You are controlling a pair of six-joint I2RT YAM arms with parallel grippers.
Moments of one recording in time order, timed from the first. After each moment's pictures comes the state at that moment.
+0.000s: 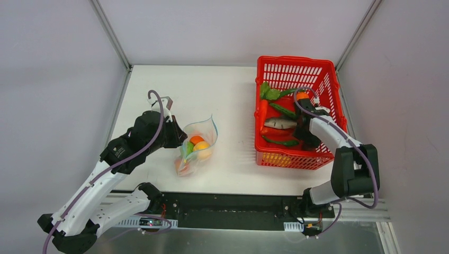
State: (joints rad) left arm -0.66 0.78 1.05 -0.86 -0.16 -0.60; right arm 0.17 1.46 0.94 -0.81 0.52 0.69
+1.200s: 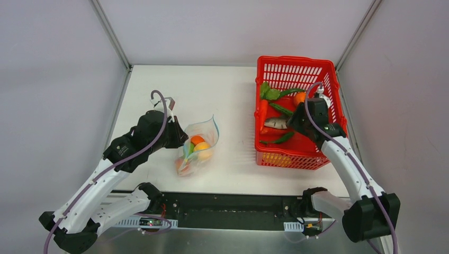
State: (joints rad) left arm -0.66 0.79 1.03 -0.85 -0.16 -0.60; right arm 0.23 1.11 0.90 -0.60 0.19 0.64
